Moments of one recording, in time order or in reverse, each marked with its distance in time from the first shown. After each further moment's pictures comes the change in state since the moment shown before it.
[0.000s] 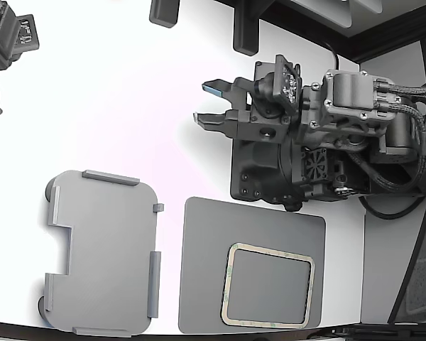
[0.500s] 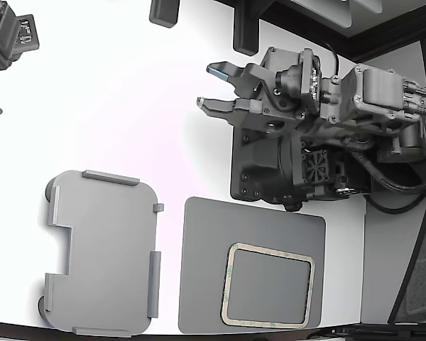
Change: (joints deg) arm 5.0 -5.4 -7.4 -5.9 5.2 -3.0
